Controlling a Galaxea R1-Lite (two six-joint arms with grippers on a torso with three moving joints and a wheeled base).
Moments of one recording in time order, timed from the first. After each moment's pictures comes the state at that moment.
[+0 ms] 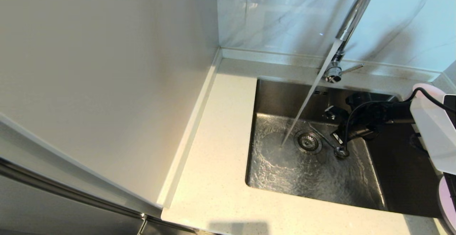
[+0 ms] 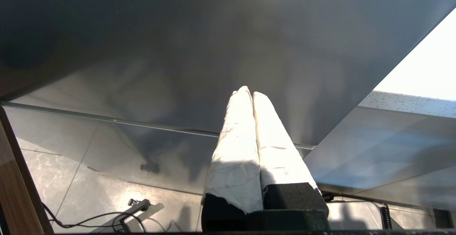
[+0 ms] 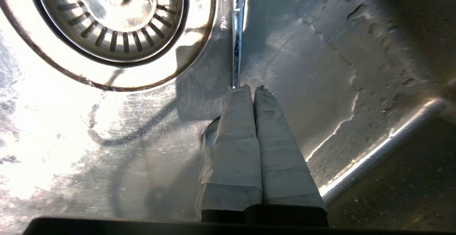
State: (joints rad) left arm 0.00 0.00 0.00 0.00 0.00 0.00; right arm -0.11 2.50 -1.94 0.32 0.03 -0.58
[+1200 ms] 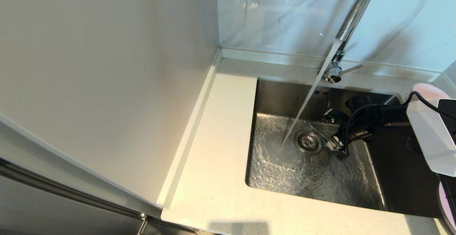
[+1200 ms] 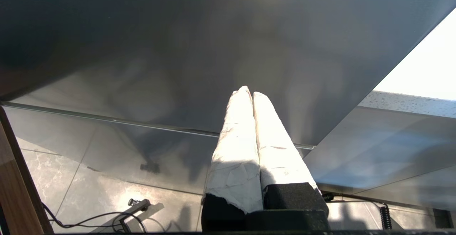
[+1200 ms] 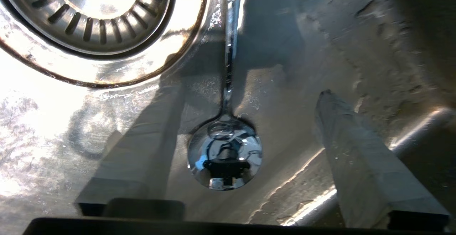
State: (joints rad) left arm 0.00 0.00 0.00 0.00 0.00 0.00; right arm -0.12 2.55 -1.98 0.32 0.03 -0.65
